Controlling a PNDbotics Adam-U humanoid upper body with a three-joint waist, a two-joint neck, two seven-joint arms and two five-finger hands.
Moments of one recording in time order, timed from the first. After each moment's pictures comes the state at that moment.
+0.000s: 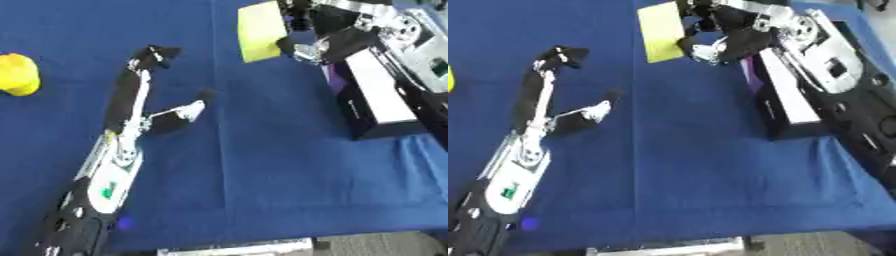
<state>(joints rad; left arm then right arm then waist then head) -0.77 -0.08 -0.37 -1.18 -0.79 -0.22 0.36 -0.49 -0.82 0.10 -1.74 -0.30 -0.04 0.56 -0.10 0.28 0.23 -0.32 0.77</state>
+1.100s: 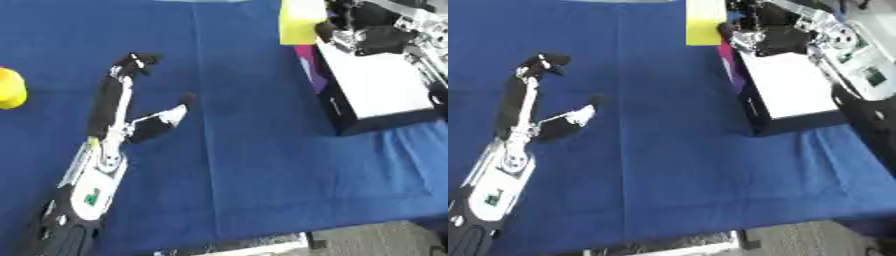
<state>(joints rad) -0.74 -0.04 -0.36 -1.18 -0.78 -0.20 0.36 -0.27 -0.87 -0.07 -1.73 -0.38 -0.06 0.42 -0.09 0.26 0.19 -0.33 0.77</state>
